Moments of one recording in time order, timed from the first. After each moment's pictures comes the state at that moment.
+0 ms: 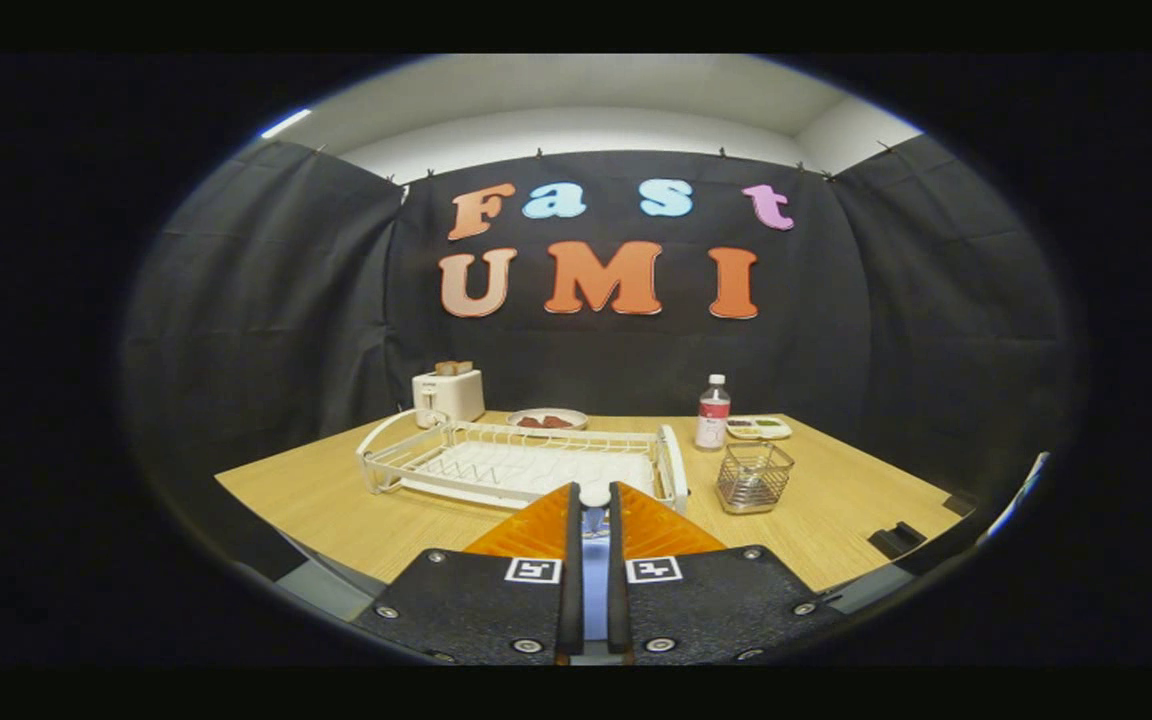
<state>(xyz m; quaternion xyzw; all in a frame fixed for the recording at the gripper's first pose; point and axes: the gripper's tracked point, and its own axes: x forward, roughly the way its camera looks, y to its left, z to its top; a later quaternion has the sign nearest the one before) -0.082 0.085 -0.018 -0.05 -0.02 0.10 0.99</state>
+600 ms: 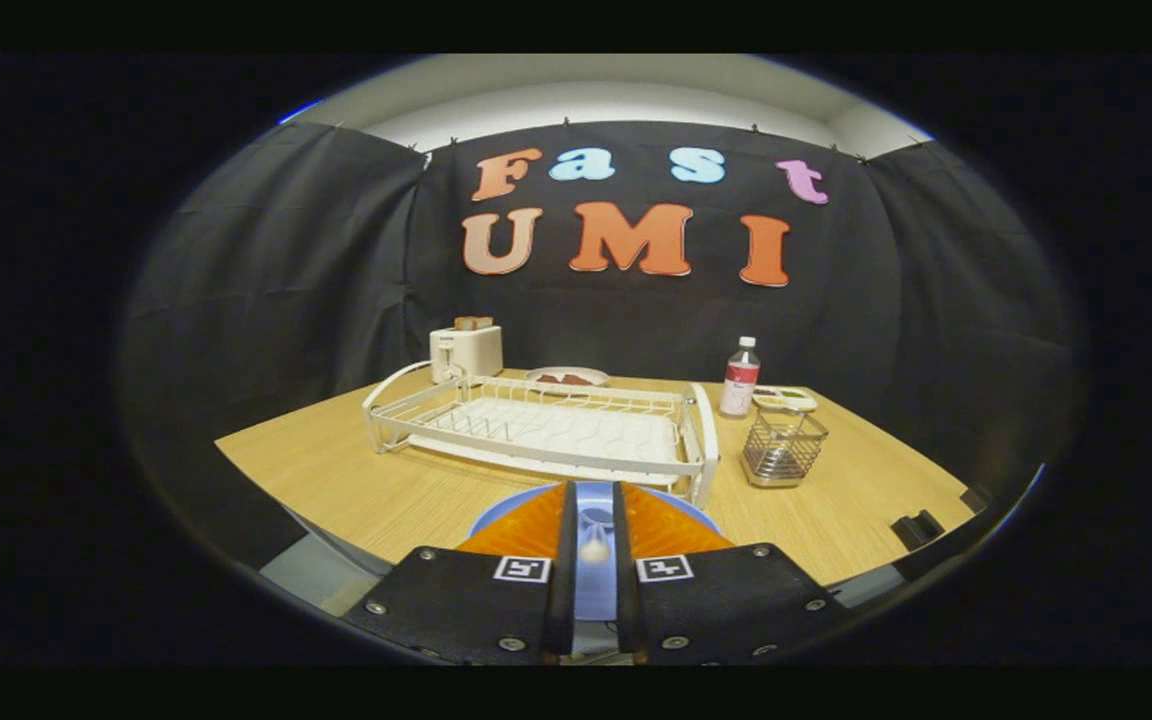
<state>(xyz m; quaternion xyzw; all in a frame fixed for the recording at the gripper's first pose) -0.070 0.098 -0.066 -0.07 0.05 0.13 0.99</state>
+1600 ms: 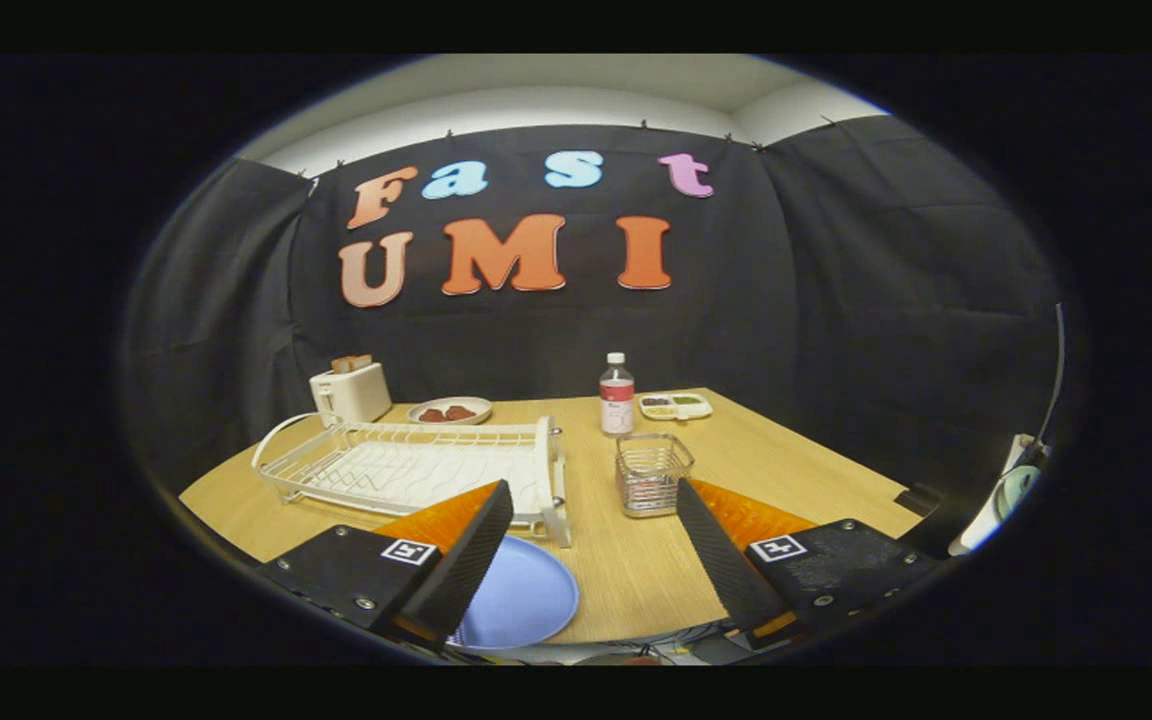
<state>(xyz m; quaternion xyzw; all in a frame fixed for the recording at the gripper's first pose) -0.023 -0.030 0.004 0.00 0.02 -0.02 1.00</state>
